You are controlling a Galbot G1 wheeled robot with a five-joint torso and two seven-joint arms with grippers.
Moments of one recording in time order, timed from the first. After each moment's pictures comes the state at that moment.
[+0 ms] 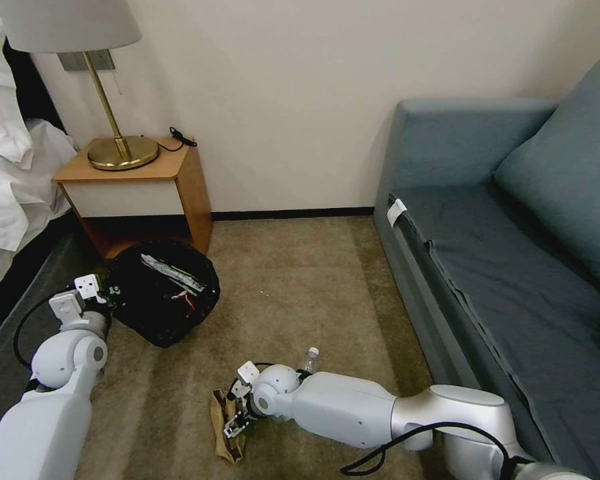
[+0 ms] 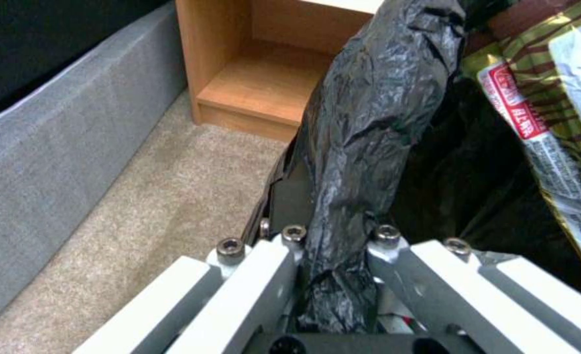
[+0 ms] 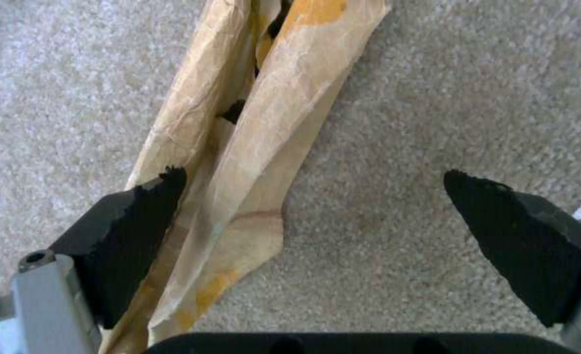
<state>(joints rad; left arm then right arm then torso) 1.11 -1.08 -0.69 -1.67 -0.64 0.44 -0.26 -0.41 1.49 -1.01 1.05 1.21 -0.71 0.23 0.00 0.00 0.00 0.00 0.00</state>
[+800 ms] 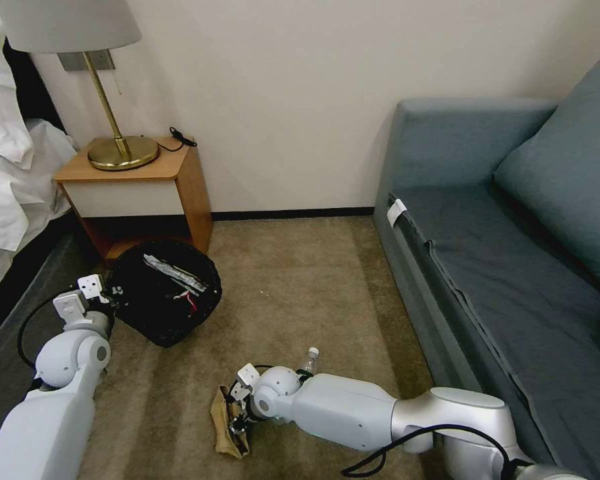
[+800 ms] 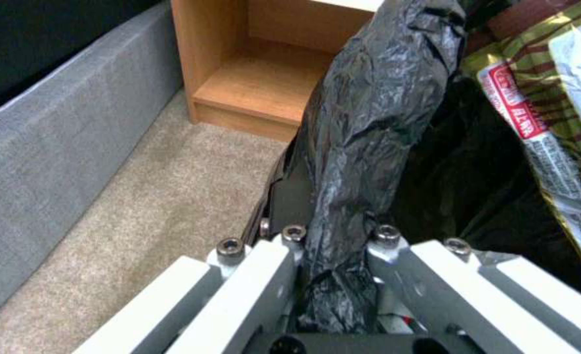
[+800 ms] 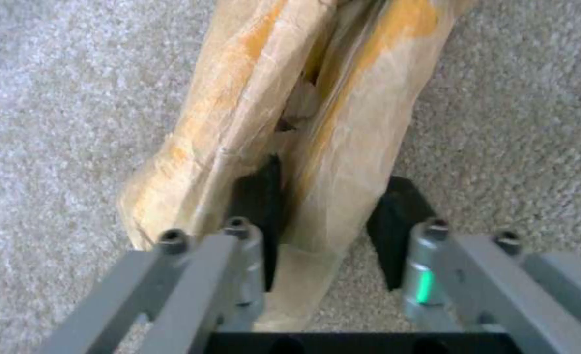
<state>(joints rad) 1.11 -1.09 -0.68 -1.66 -0.64 0.44 -0.26 -0.41 1.49 -1.01 1.05 1.19 -0.71 0.19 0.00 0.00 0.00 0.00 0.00</state>
